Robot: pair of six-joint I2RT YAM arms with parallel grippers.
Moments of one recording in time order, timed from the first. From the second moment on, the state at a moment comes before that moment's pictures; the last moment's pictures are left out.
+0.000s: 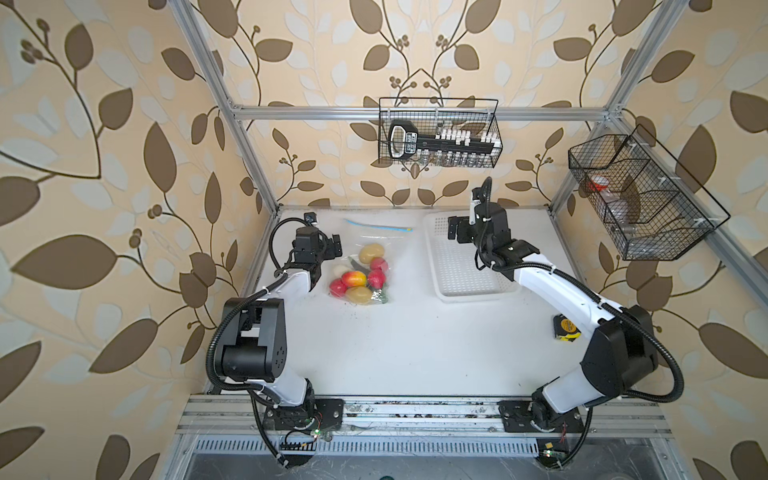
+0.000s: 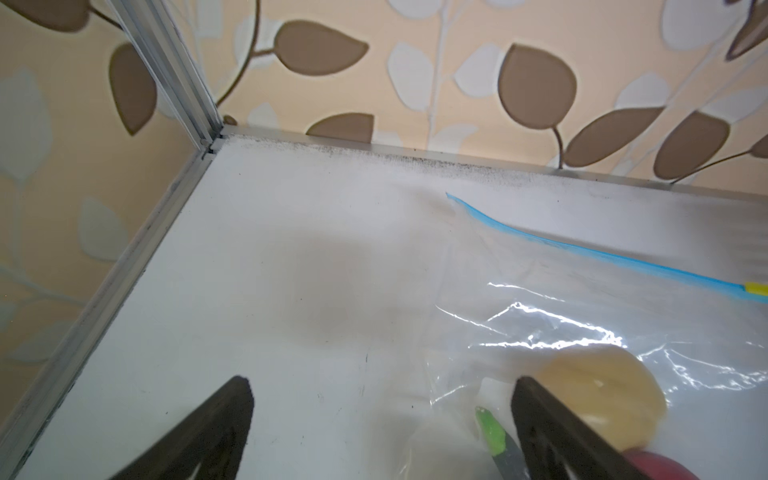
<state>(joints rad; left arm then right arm) 0.00 1.56 0.90 0.18 -0.08 -0.13 0.42 1.54 1.26 -0.15 0.34 0.17</state>
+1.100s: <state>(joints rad) 0.11 1.35 0.51 0.31 0.00 -0.15 0.31 1.06 0.47 0.22 0.49 0.08</state>
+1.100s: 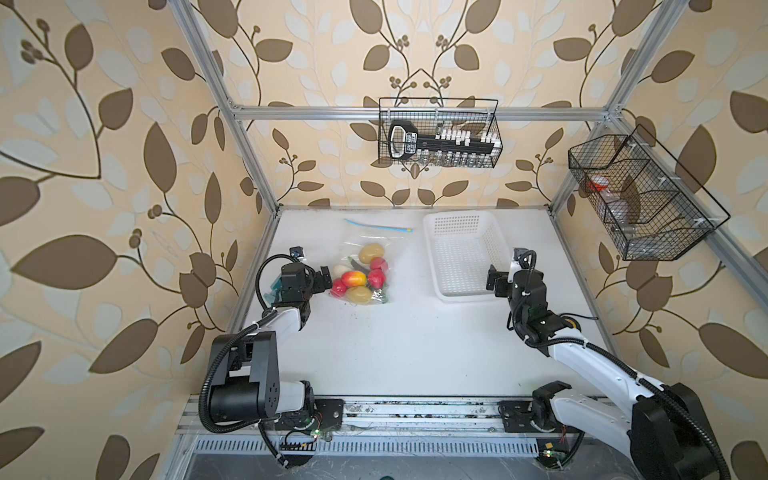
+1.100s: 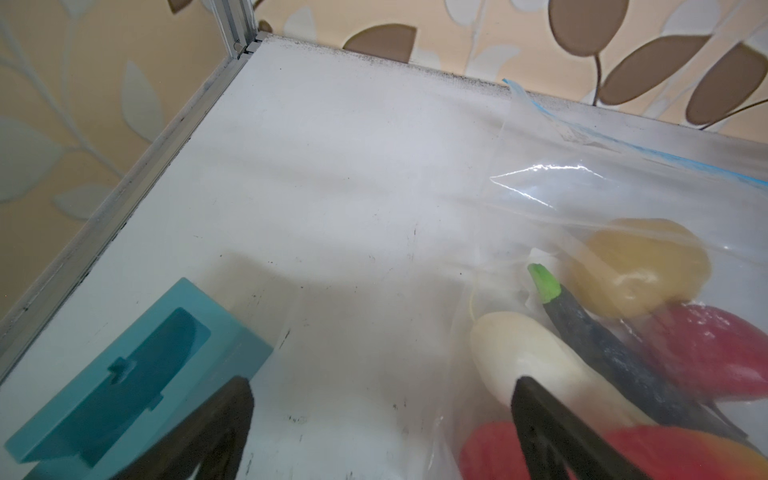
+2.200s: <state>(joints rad) 0.11 1.50 0.35 0.68 0.02 -0.15 0.21 1.22 0.19 0.85 0.61 -0.01</state>
